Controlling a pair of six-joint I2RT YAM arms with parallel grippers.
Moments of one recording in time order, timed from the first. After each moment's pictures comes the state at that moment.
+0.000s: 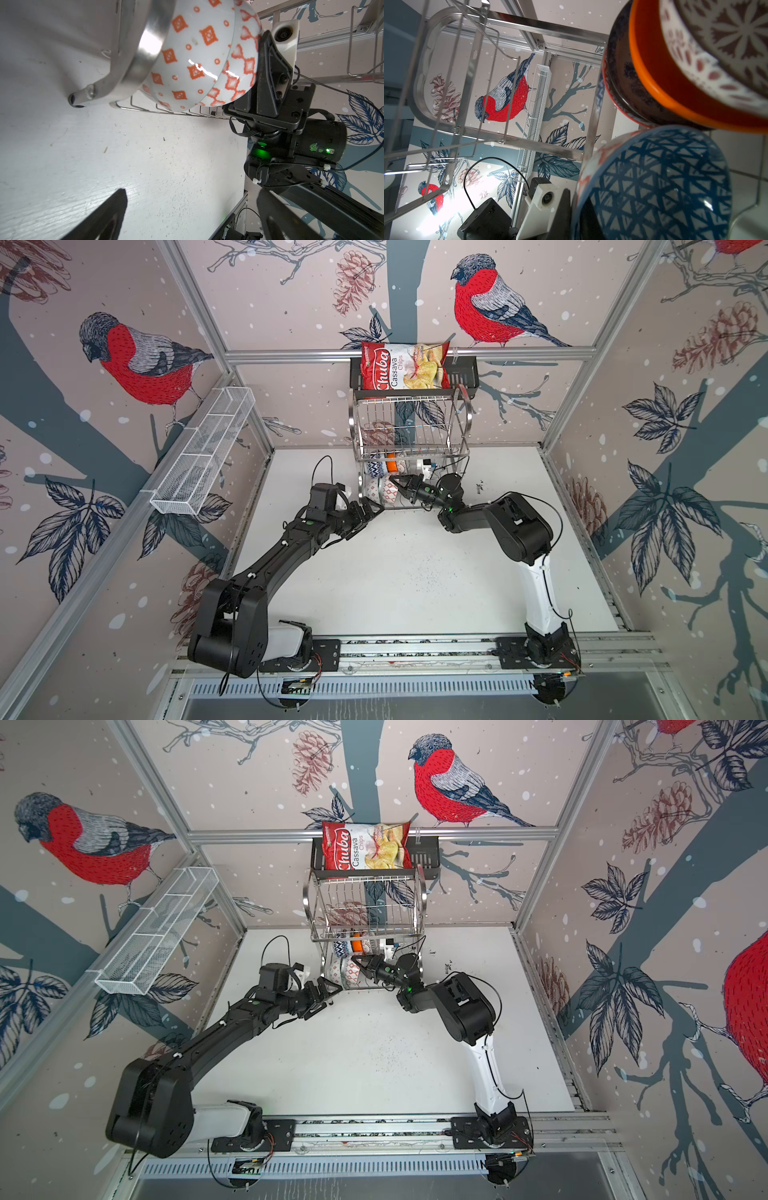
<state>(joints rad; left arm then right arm) -0.26 1.33 0.80 -0.18 0.60 -0.84 0.59 2.23 1.21 1.15 -0.64 1.41</state>
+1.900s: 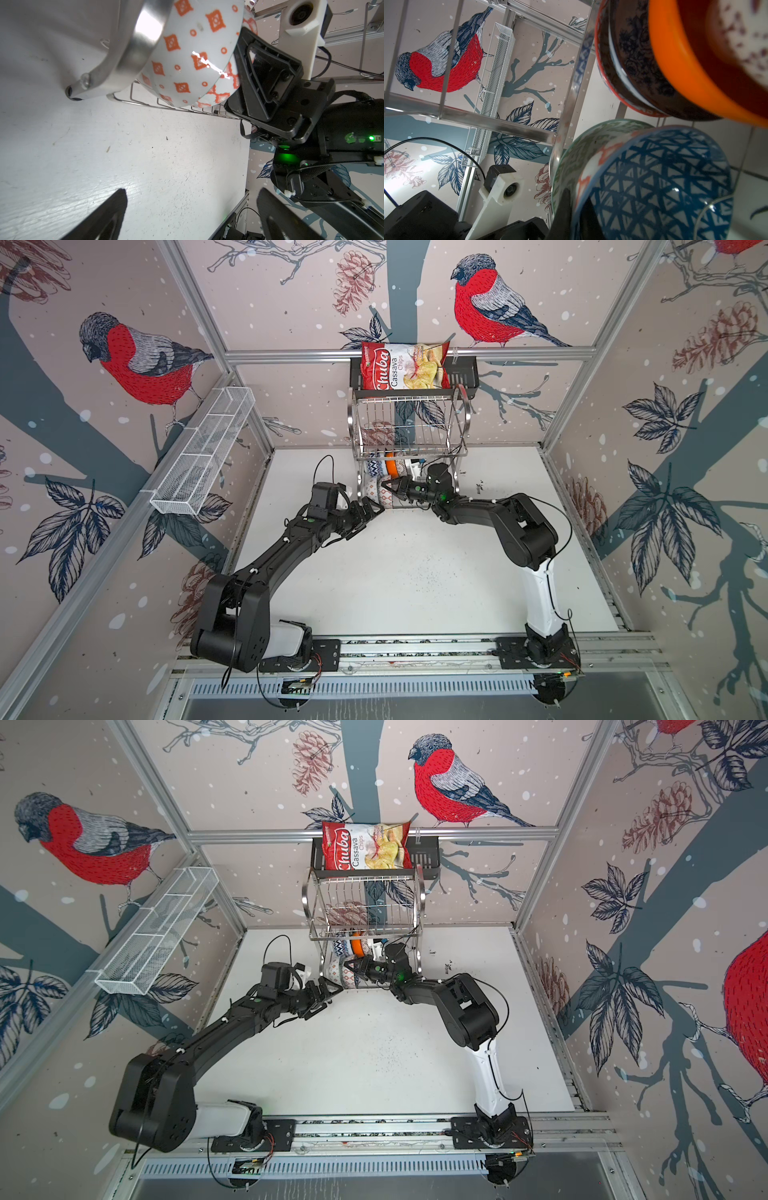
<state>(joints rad) -0.26 1.36 0.82 -0.20 0.60 -0.83 0.63 2.17 1.33 0.67 -0.66 1.04</state>
